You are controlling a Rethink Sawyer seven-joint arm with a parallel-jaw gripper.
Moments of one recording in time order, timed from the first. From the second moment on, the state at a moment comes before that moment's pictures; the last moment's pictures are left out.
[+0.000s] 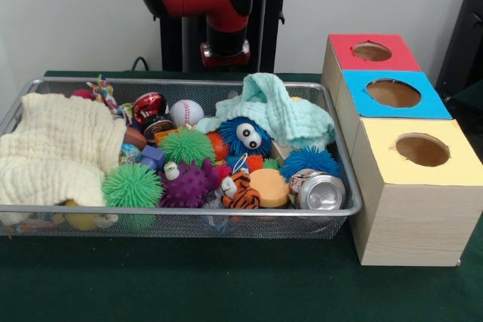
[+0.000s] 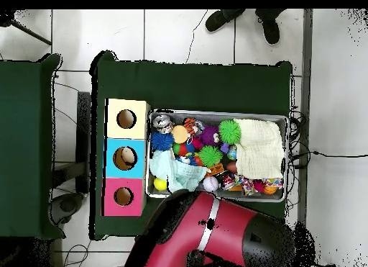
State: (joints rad) arm -0.34 -0.06 -0.16 1.99 -0.61 -0.07 1.80
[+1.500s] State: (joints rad) arm -0.35 -0.44 -0.12 2.22 -0.62 -0.06 1.80
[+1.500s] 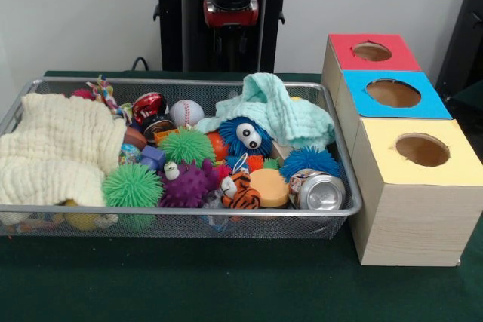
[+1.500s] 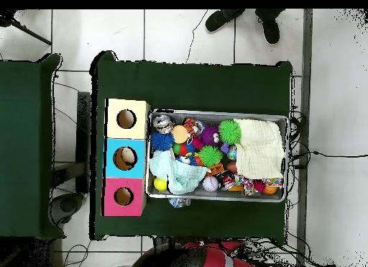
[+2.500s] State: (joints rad) arm -0.38 -0.30 -0.11 2.22 -0.64 -0.06 1.80
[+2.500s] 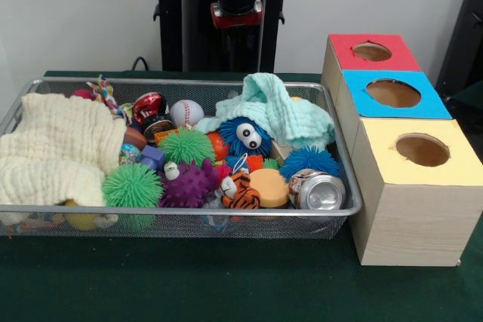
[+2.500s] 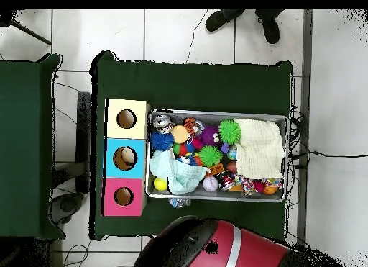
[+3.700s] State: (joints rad) arm -0.44 -0.30 -0.05 2.22 -0.64 0.06 1.80
